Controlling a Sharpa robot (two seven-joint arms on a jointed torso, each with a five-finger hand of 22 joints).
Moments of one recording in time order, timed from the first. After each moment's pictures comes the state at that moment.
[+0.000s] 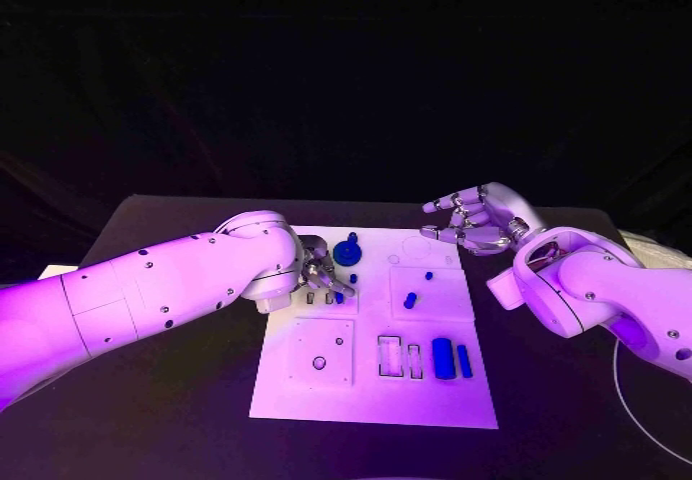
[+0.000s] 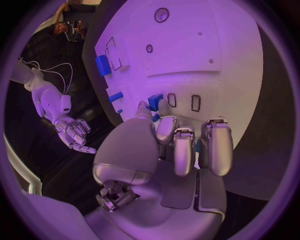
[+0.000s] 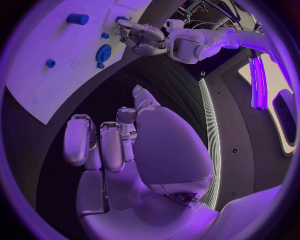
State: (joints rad) left arm 1.28 -0.55 -0.03 1.39 -1.04 0.14 -0.66; left_hand 1.35 0.09 -0.13 0.24 0.06 0.93 0.03 0.67 0.63 1.33 -0.03 1.25 1.16 1.47 -0.09 1.57 1.31 0.05 1.47 0.03 1.46 1.31; right arm 1.04 -1.03 0.21 1.78 -0.92 -0.54 -0.09; right_hand 1.49 -0.12 0.04 0.23 0.29 0.97 0.14 0.08 0.08 1.24 0.06 0.93 1.03 1.47 -0.01 1.38 1.29 0.08 1.32 0.10 1.37 1.21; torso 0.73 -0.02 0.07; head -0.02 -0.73
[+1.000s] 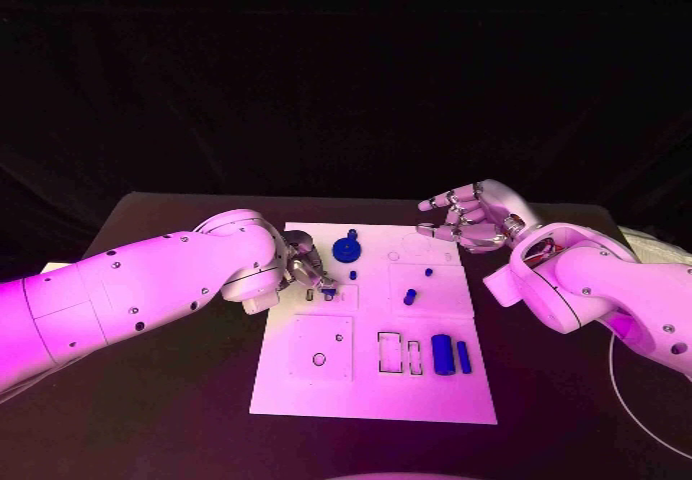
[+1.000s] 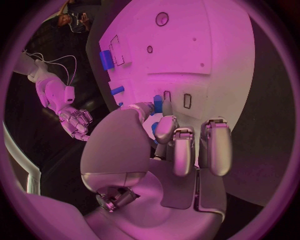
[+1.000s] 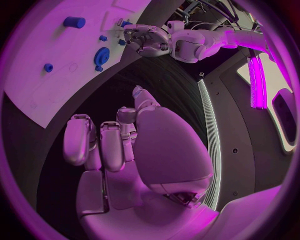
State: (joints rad) left arm 1.28 -0.63 -0.03 1.46 -0.99 0.07 -0.64; left_hand 1.31 -0.20 0.50 0.30 0.28 0.90 0.04 0.63 0.72 1.34 -0.03 1.23 1.15 1.47 -0.09 1.57 1.31 0.05 1.47 0.02 1.46 1.31; right arm 1.04 -1.03 0.21 1.79 -0.91 -0.53 -0.09; right_hand 1.48 -0.12 0.04 0.23 0.29 0.97 0.14 0.08 0.08 1.24 0.06 0.93 1.03 1.46 -0.01 1.38 1.29 0.08 1.32 0.10 1.37 1.21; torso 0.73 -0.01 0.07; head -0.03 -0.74
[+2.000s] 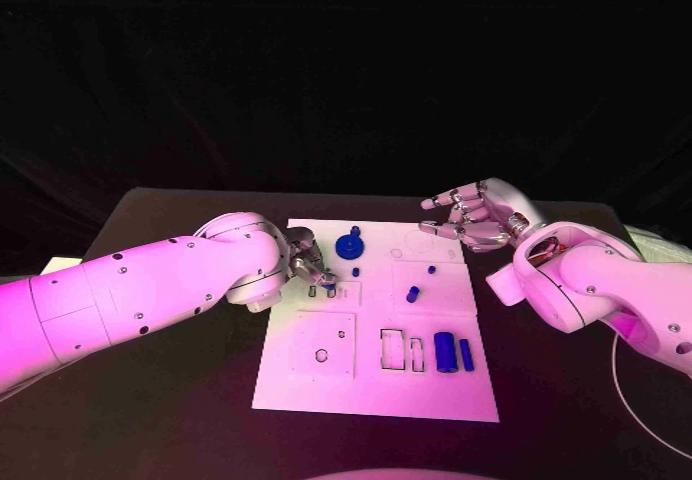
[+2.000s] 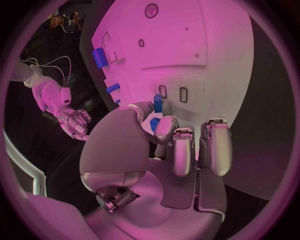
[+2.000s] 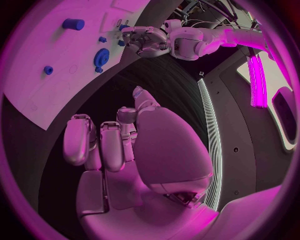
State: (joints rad) left arm 1.27 -0.63 -0.04 1.47 -1.07 0.01 -0.64; left_hand 1.29 -0.21 0.52 0.29 0.28 0.91 0.04 0.63 0.73 1.35 -0.03 1.23 1.16 1.47 -0.09 1.57 1.31 0.05 1.47 0.02 1.47 1.31; right arm 1.03 -1.03 0.21 1.78 -0.90 -0.52 -0.09; right_hand 1.48 -0.12 0.04 0.23 0.29 0.97 0.14 0.08 0.08 1.24 0.06 0.93 1.03 1.46 -0.01 1.38 1.29 0.08 1.32 0.10 1.37 1.21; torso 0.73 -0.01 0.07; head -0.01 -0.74
